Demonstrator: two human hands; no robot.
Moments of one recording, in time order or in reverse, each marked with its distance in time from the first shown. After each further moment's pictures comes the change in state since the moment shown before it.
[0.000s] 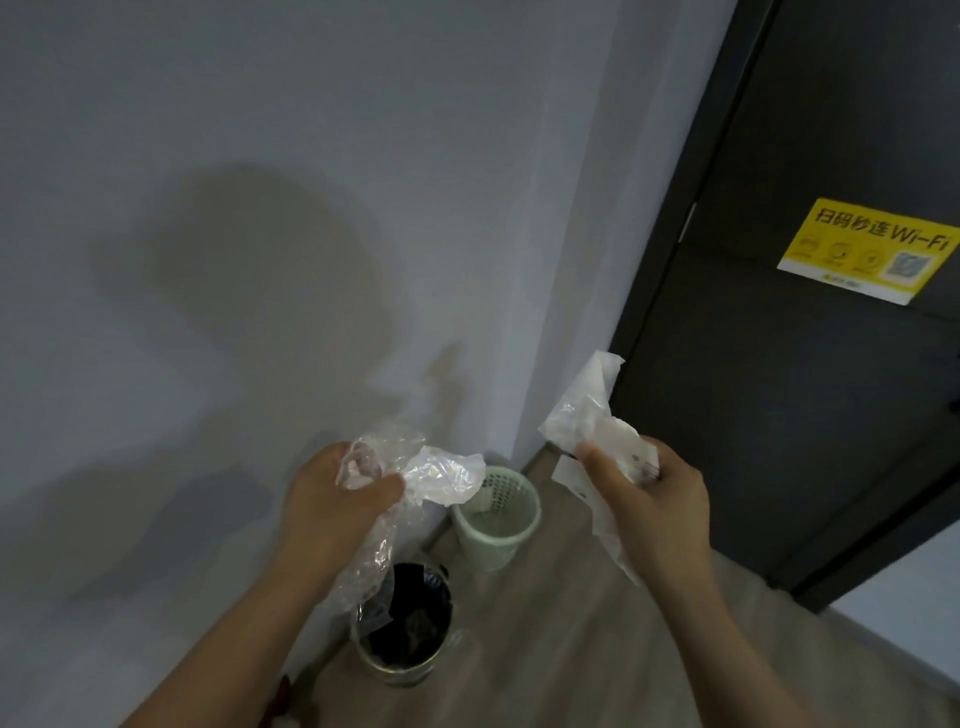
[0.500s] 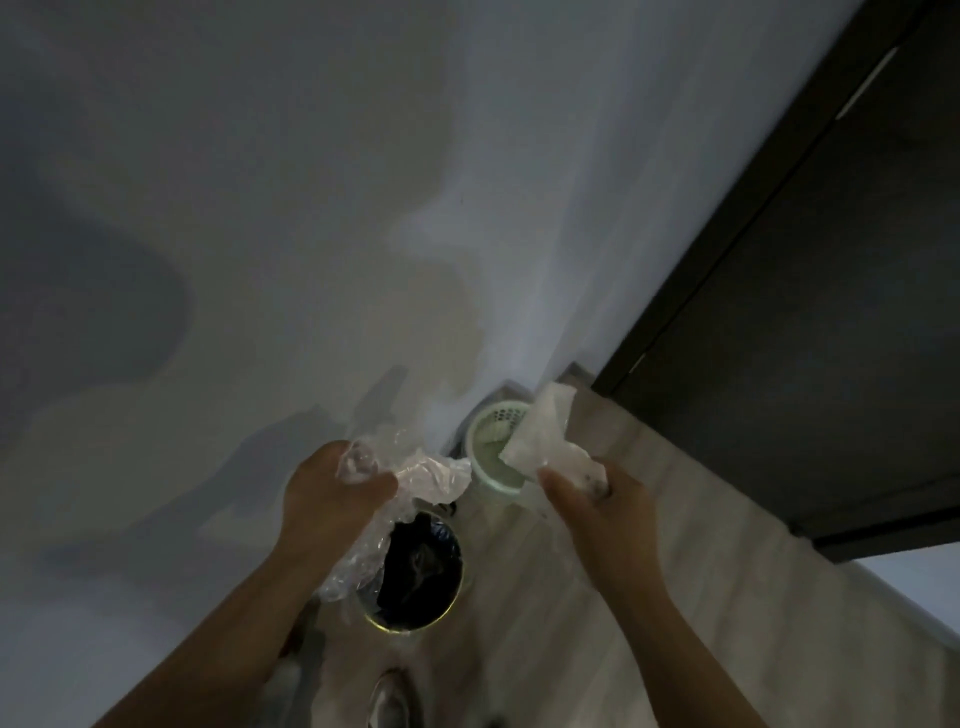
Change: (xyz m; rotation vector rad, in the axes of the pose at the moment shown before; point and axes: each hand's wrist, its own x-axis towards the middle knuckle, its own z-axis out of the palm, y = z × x) left_hand 0.200 -0.152 0.074 0.185 -0.097 -0.357; right_hand 0.125 0.154 0.157 -0.227 -0.214 0.363
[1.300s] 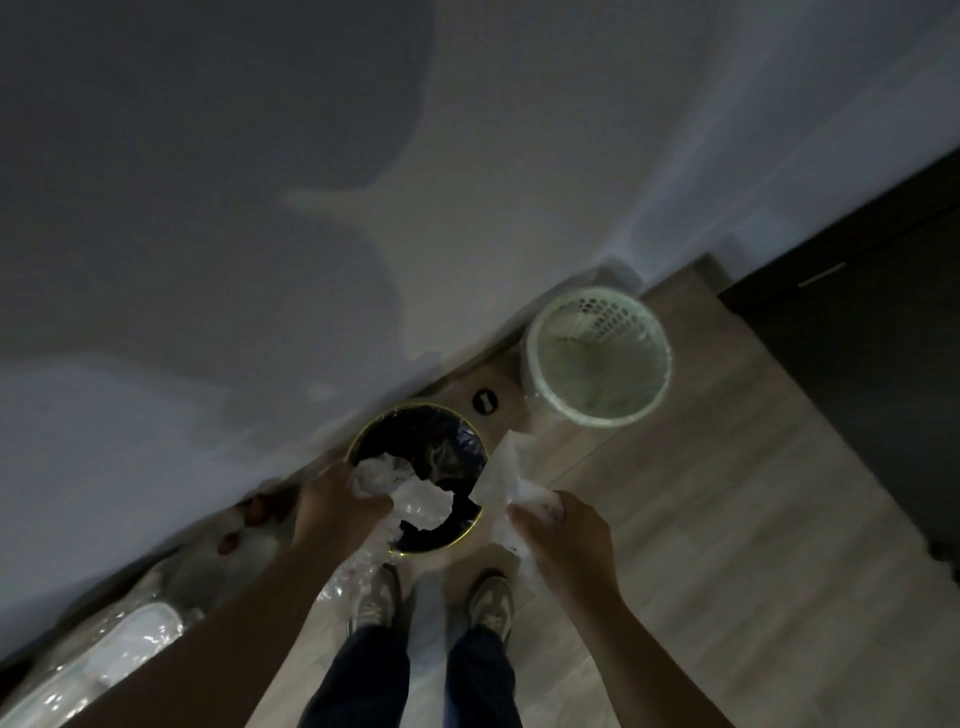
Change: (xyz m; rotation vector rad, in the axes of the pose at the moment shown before) left_hand 0.121 -0.296 0.168 0.333 -0.027 -0.460; right_hand 0.118 0.280 0.167 -0.393 -0.459 0.313
